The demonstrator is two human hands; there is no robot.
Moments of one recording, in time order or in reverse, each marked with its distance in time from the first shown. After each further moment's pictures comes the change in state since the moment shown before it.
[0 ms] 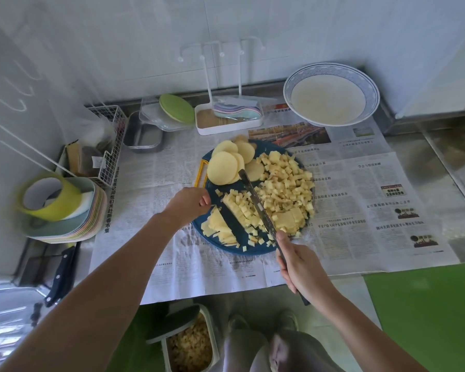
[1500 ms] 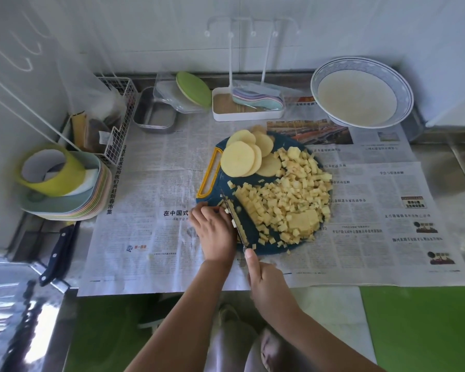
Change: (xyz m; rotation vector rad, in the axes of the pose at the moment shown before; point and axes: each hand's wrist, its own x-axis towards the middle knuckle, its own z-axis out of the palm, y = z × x) left_hand -0.031 0.022 0.123 -0.391 0.871 -0.223; right_hand 0.000 0.004 0.079 -0.300 0.007 -0.001
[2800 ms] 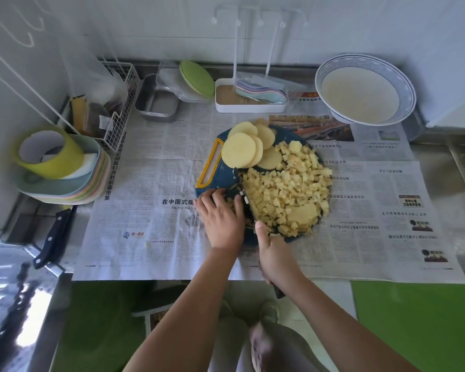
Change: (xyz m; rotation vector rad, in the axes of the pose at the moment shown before) left_hand -0.005 0.012 0.010 0.177 -0.003 0.053; right_hand 0.036 0.006 -0.019 -0.026 -0.031 0.152
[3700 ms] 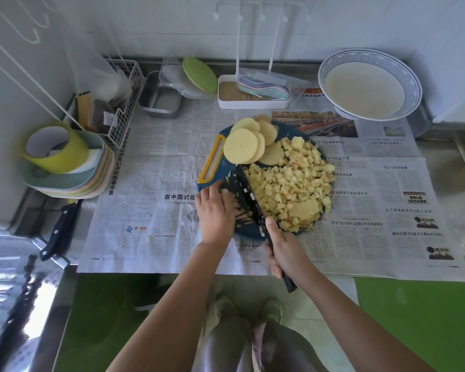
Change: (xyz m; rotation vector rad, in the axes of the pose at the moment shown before) left_hand 0.009 -0.004 -0.030 -0.149 -0.180 -0.003; right_hand -0.002 0.016 -0.020 0.172 -0.129 -0.023
